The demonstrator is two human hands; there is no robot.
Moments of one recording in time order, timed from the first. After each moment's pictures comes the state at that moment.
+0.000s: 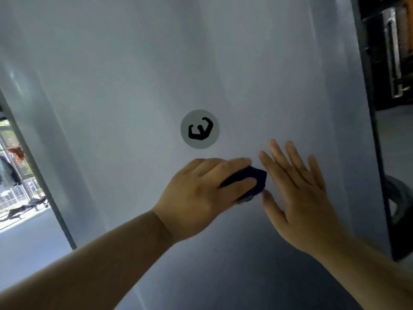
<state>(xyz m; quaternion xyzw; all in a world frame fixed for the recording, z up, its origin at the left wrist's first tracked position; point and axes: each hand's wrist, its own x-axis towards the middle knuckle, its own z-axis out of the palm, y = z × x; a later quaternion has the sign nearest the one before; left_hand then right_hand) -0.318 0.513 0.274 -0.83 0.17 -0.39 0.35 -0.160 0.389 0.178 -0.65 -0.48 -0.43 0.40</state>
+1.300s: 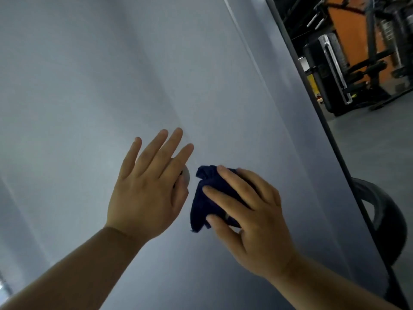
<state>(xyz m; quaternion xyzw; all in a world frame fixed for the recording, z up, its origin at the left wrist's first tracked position) -0.305 0.529 0.342 -0.79 0.05 -0.46 0.41 -0.182 0.417 0.215 -0.54 -0.42 -0.51 0.52</state>
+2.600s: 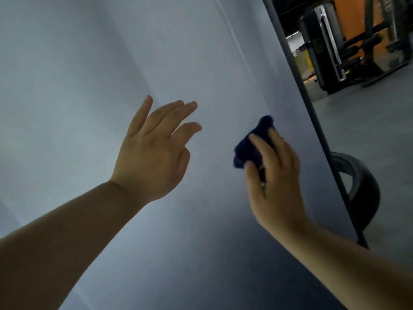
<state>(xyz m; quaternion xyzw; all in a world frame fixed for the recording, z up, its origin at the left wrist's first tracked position) -0.278 0.489 0.346 -0.81 0.10 -0.40 0.41 -0.139 0.392 0.182 -0.60 -0.28 -0.39 0.64</state>
